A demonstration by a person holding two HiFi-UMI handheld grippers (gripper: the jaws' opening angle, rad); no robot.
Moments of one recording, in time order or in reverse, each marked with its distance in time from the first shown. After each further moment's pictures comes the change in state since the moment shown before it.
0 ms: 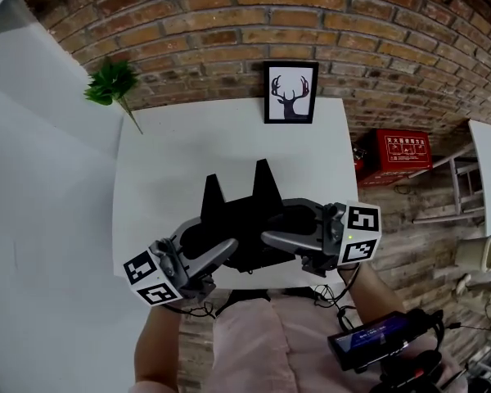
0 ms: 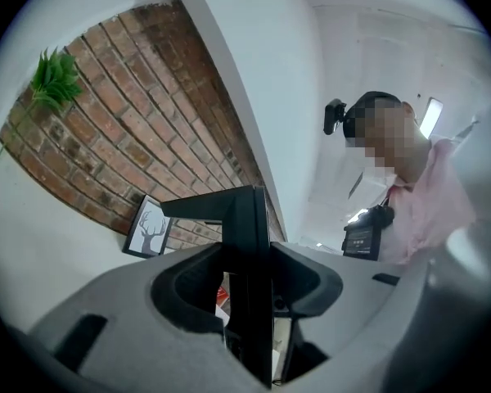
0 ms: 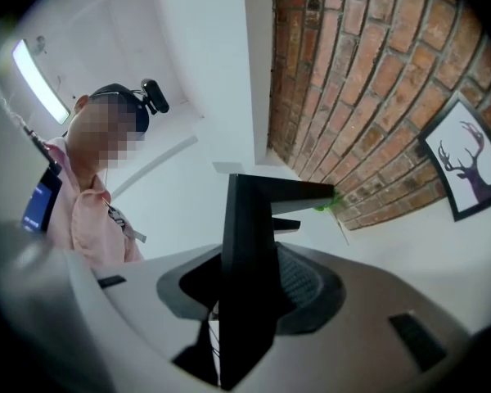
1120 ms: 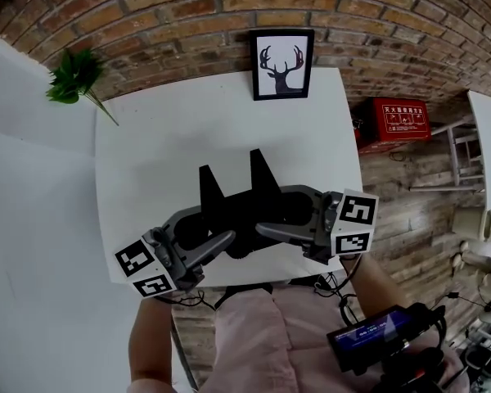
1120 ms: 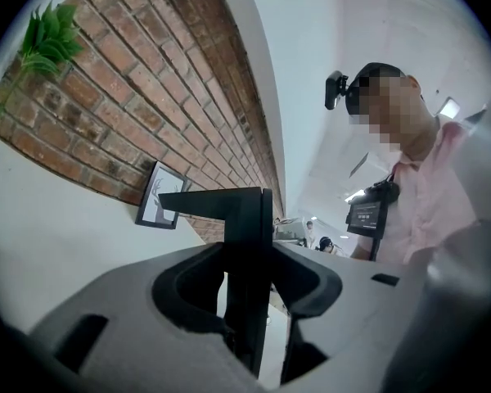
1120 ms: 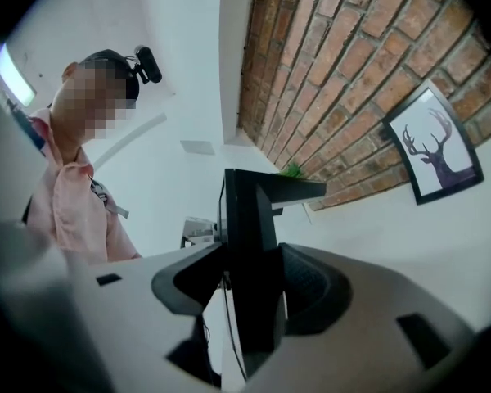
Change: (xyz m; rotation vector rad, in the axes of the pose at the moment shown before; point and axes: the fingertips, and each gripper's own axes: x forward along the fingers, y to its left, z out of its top) left arm 0.004 0.055 -0.043 -0.040 0.244 -0.017; right arm -0.003 -0.065 -0.046 0.033 0.133 -0.198
